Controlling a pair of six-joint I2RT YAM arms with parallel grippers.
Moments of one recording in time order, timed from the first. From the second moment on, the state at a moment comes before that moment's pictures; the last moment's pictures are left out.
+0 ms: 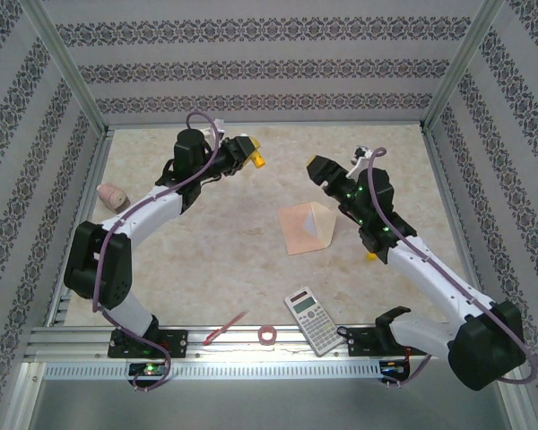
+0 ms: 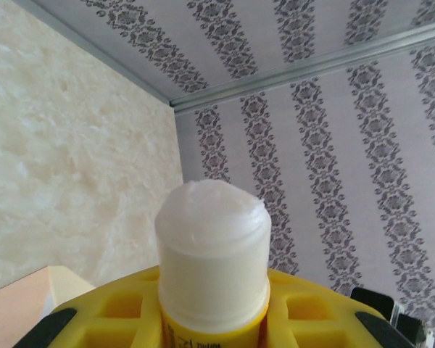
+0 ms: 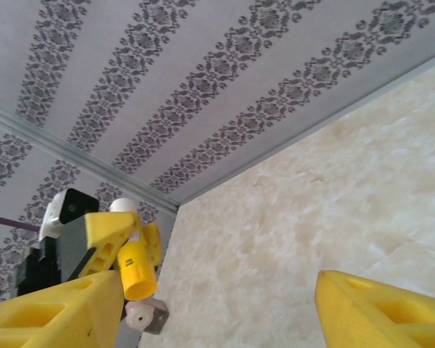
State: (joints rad) left arm -0.33 1.63 1.16 0.29 0.57 -1.12; right arm 0.40 1.10 0.78 0.15 -0.10 0.89
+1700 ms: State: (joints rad) left arm -0.50 1.92 1.25 -0.09 0.50 -0.53; right arm -0.02 1.59 1.03 -0.51 -0.41 0.46
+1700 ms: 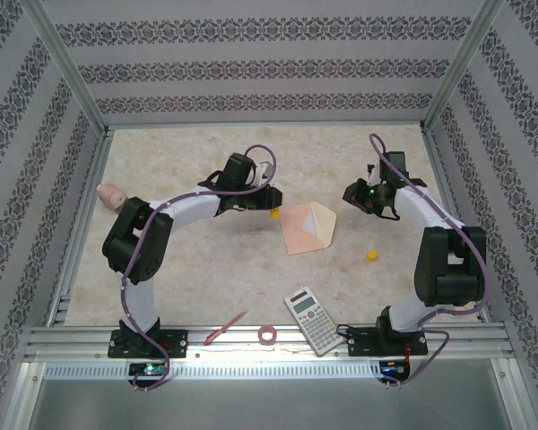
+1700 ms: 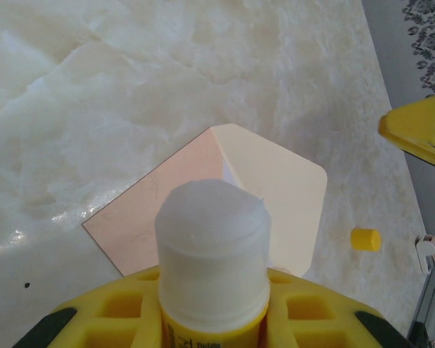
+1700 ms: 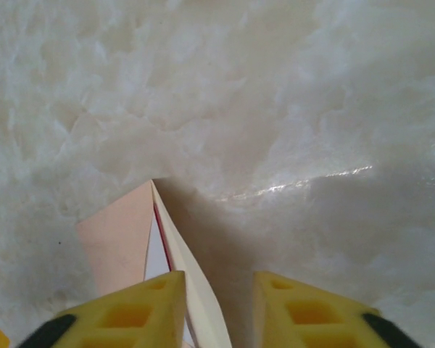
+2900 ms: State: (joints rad) left arm -0.51 2.08 1.31 -0.02 0.60 -0.70; right arm -0.02 1.66 1.00 -0.51 -0.41 0.42
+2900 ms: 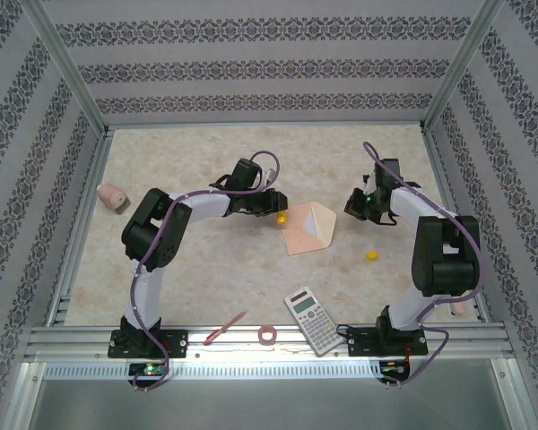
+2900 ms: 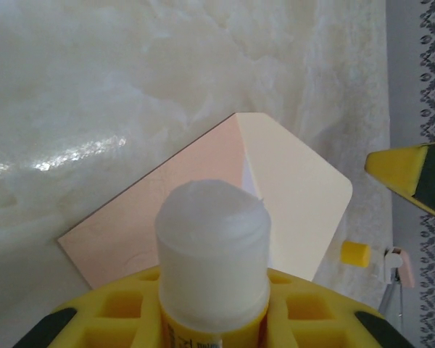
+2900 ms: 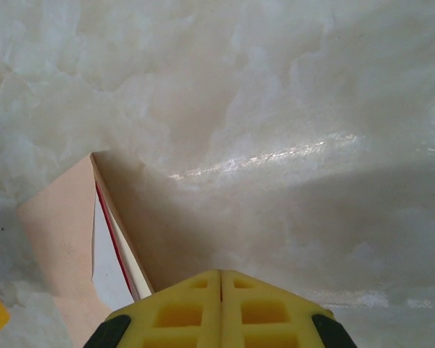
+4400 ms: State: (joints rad) left arm -0.58 2.00 1.11 0.13 0.57 -0.96; right arm 0.00 1.73 1.00 -0.51 -0.48 0.39
